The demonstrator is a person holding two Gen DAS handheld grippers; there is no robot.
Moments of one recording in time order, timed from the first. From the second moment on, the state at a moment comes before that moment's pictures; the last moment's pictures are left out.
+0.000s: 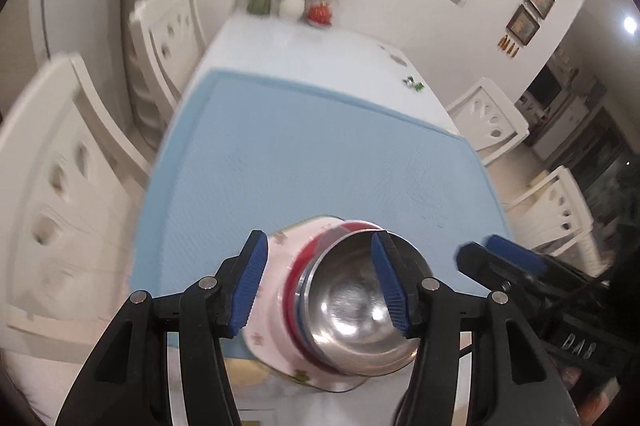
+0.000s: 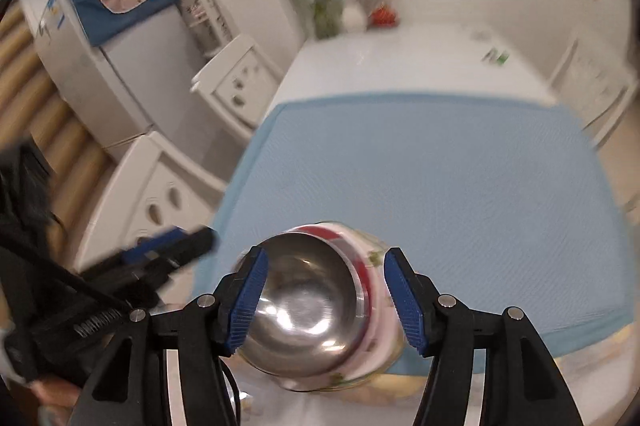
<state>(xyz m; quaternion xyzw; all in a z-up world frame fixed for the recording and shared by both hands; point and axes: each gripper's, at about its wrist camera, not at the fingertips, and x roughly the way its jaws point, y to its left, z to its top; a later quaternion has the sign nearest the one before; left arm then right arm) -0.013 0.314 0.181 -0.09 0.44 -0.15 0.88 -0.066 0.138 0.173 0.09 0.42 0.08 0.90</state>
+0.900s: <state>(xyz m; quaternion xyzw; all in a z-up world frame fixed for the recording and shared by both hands) -0.065 0.292 0.205 -0.13 0.39 -0.15 0.90 -0.139 0.130 0.186 -0.01 0.39 0.01 0.92</state>
